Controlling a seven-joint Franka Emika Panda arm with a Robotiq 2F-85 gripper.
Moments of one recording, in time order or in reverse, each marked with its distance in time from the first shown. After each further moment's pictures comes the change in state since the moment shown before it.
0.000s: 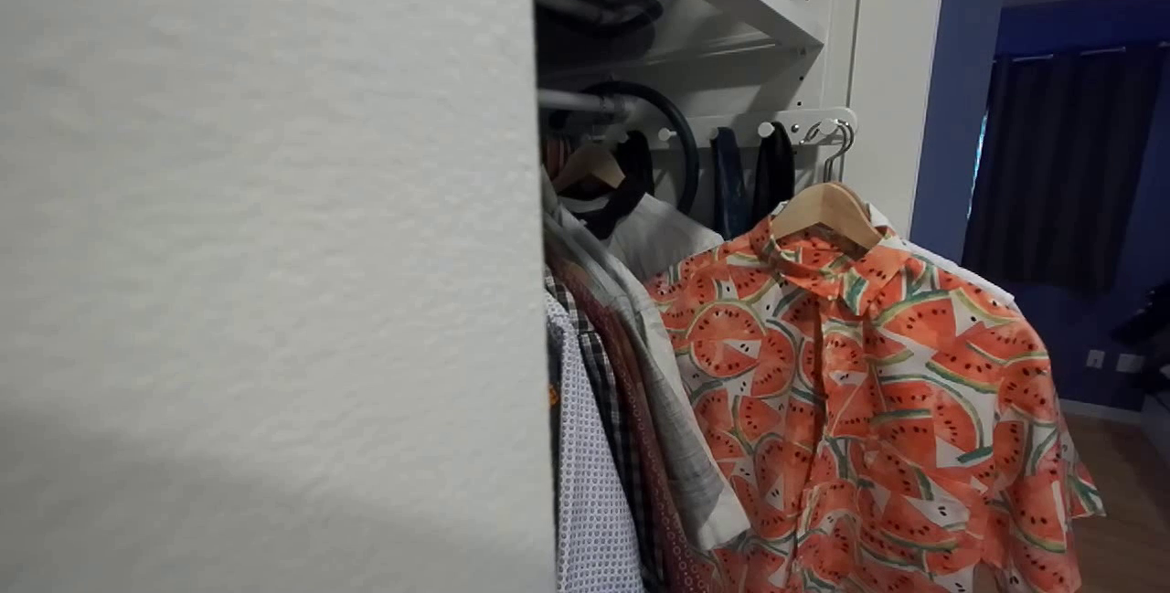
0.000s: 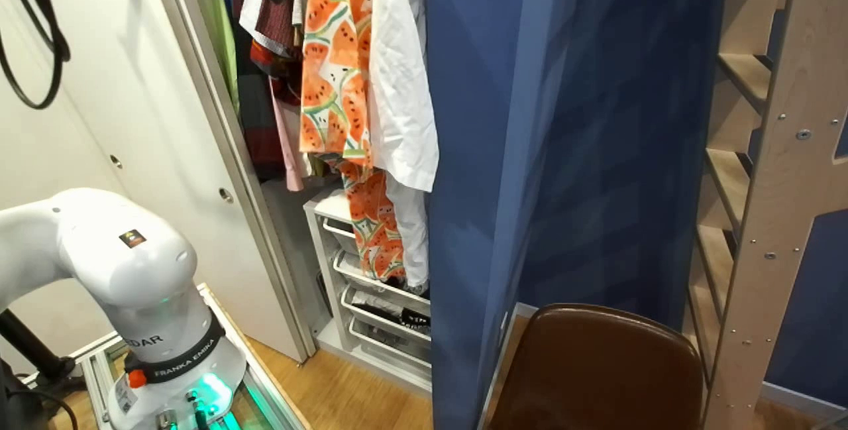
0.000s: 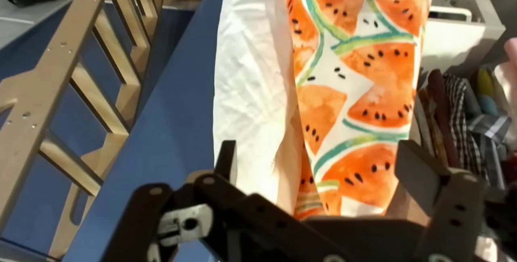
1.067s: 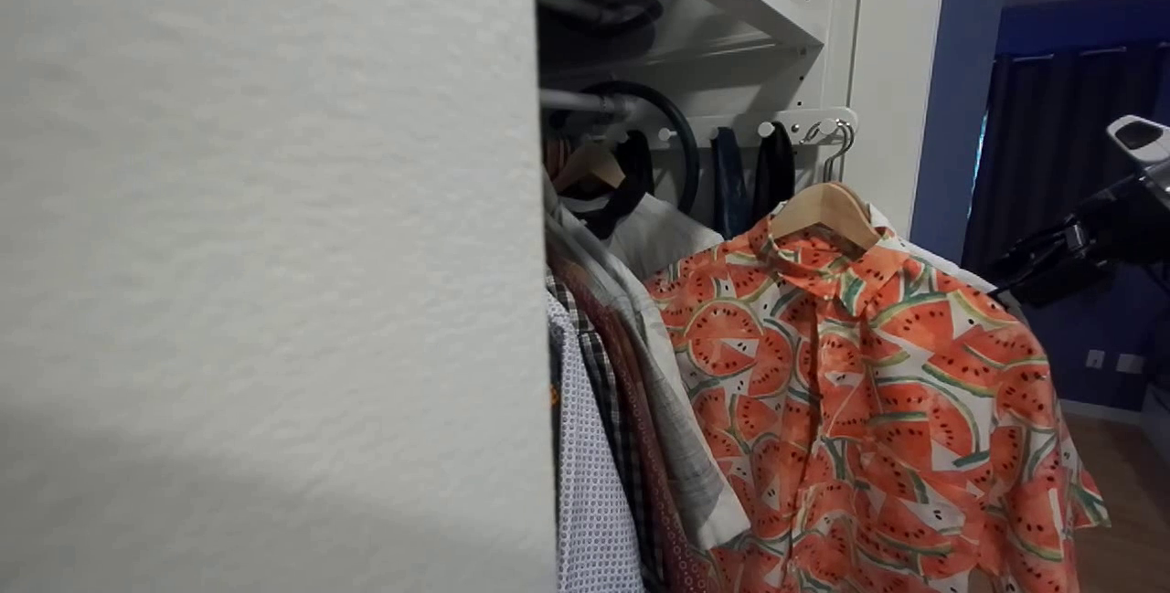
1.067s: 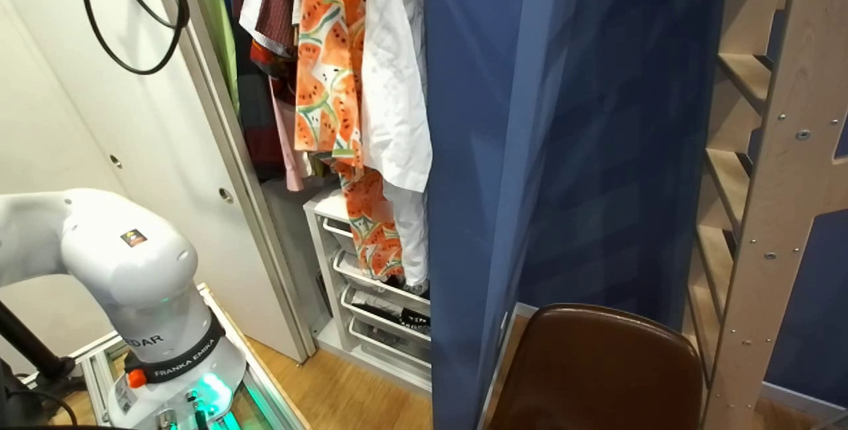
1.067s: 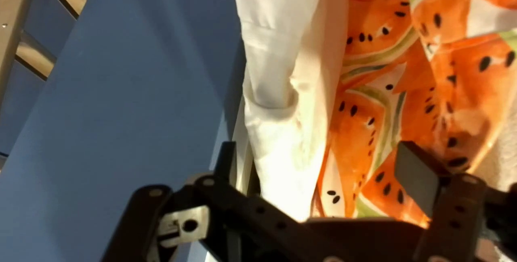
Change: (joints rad) arm 0.007 0.211 -0.011 0.028 0.159 0.380 0.001
